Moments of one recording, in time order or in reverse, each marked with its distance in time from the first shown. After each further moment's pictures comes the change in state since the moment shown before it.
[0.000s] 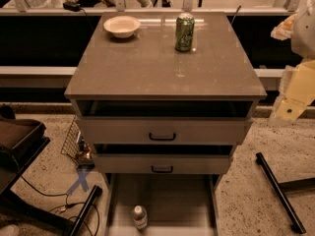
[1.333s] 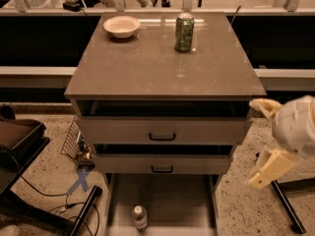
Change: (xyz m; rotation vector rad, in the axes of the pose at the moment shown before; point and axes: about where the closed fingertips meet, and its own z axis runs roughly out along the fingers) arm 0.024 0.077 0.121 -0.062 -0.340 0.055
